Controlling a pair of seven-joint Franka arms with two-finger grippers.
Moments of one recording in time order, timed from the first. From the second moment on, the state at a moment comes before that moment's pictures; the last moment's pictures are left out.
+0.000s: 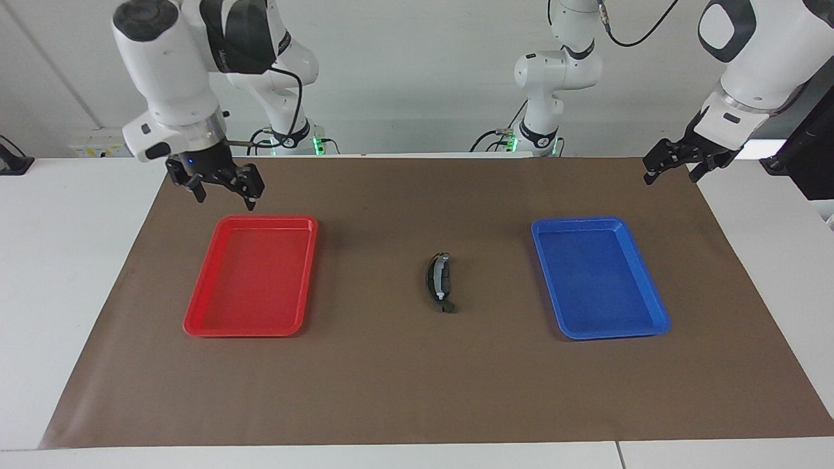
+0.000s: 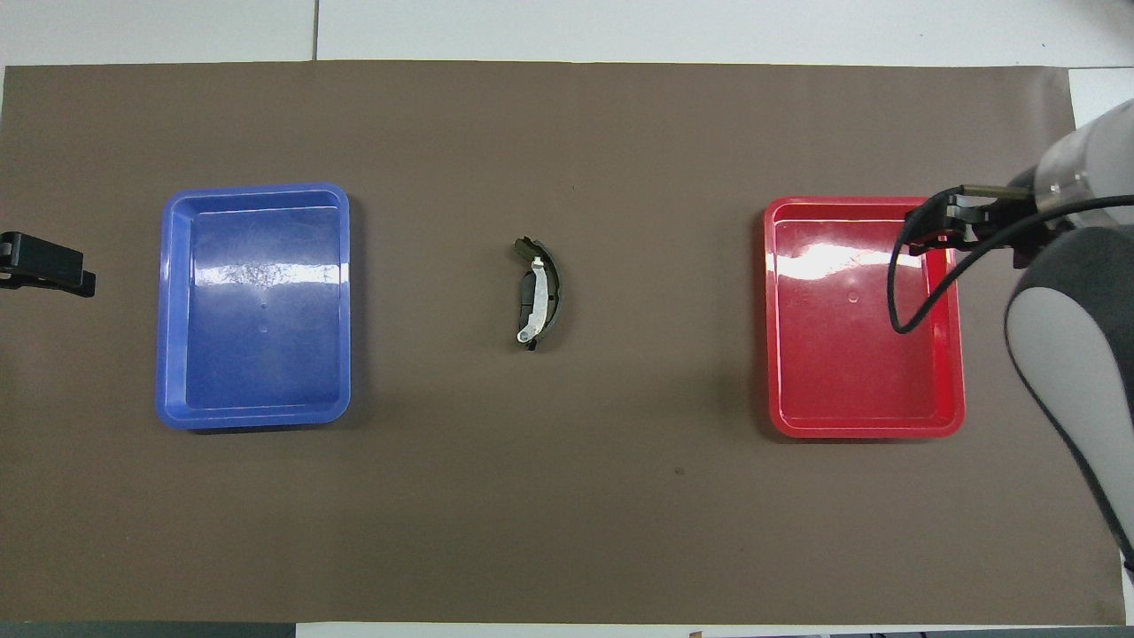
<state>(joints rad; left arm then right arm) -0.03 -0.01 0.04 -1.60 0.00 1.53 0.05 0.07 -0.03 -0.01 -1.64 -0.08 1.60 0.24</state>
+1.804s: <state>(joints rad) -0.03 -0.01 0.04 -1.60 0.00 1.53 0.05 -0.05 -0.04 0.06 -1.56 -0.01 1.45 0.18</state>
